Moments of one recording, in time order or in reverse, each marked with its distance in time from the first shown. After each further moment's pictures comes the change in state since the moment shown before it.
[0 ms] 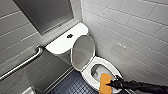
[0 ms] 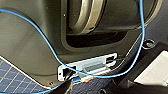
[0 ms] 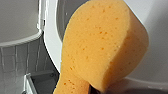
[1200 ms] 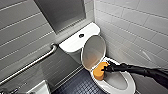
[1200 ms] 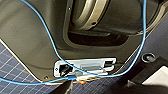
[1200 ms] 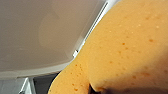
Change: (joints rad) left arm 0.000 0.016 -0.012 0.000 -0.001 0.000; right arm 0.232 0.194 -0.209 -0.052 -0.172 0.042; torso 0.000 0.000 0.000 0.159
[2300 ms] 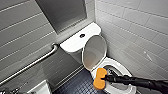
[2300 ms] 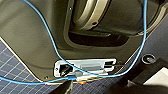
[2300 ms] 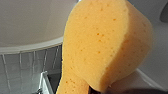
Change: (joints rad) left arm 0.000 0.000 0.000 0.000 0.000 0.001; right arm -0.180 -0.095 0.151 -0.077 0.192 0.160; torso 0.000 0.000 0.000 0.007
